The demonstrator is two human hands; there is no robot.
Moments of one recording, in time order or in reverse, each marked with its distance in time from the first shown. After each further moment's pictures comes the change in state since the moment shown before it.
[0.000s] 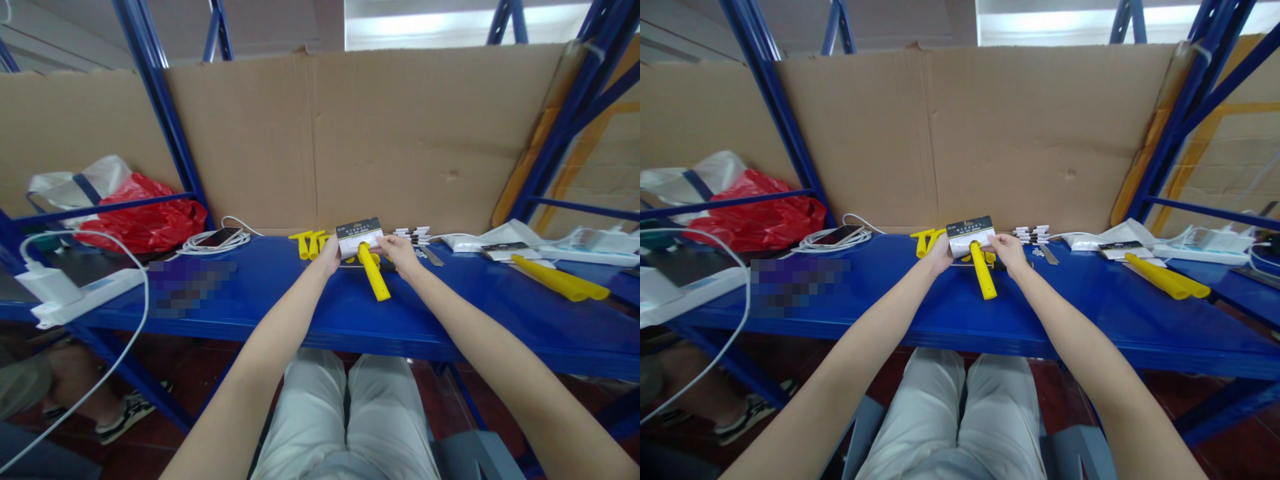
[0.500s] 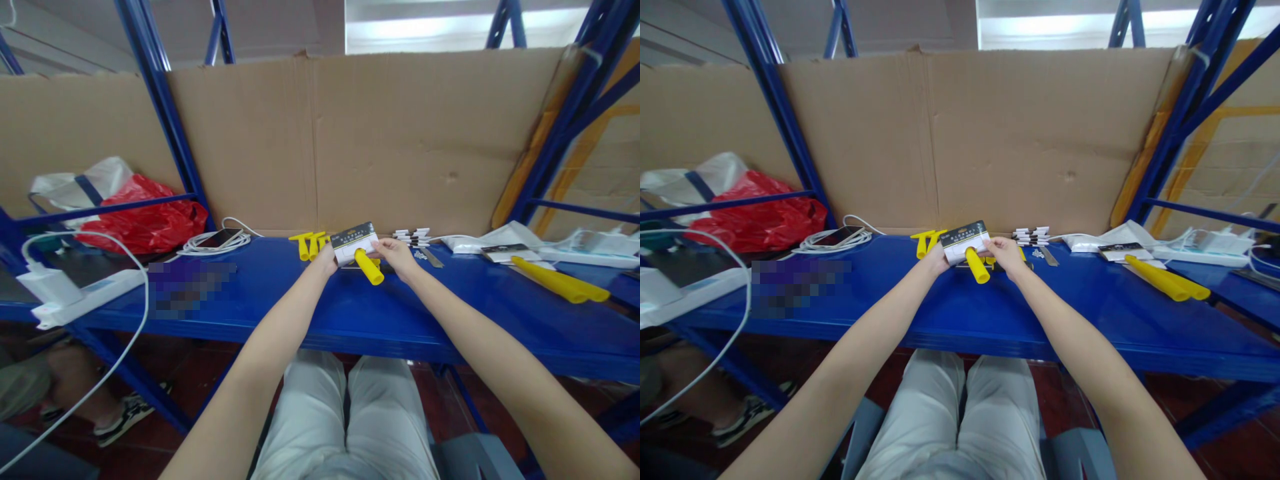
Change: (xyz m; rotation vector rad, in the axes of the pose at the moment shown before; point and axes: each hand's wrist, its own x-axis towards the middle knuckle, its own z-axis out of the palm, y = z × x) left_hand 0.005 -0.003 -0.008 -0.044 0.137 0.021; right_hand -0.004 -0.001 0.003 -0.008 -0.103 -0.003
